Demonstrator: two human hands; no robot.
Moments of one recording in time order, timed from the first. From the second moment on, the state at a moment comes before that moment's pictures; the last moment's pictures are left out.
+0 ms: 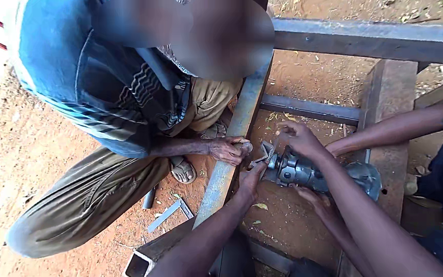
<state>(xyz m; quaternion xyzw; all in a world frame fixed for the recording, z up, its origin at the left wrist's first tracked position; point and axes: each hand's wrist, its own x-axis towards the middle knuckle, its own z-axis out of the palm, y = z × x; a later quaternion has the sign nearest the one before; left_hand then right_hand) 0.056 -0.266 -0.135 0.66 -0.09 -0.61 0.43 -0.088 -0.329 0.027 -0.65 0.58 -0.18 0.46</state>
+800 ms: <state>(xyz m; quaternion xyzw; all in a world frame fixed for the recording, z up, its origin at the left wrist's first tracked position) 0.058 -0.289 -0.191 0.60 0.06 -0.61 0.52 -0.136 -0.370 -0.146 -0.66 0.61 -0.09 0.43</state>
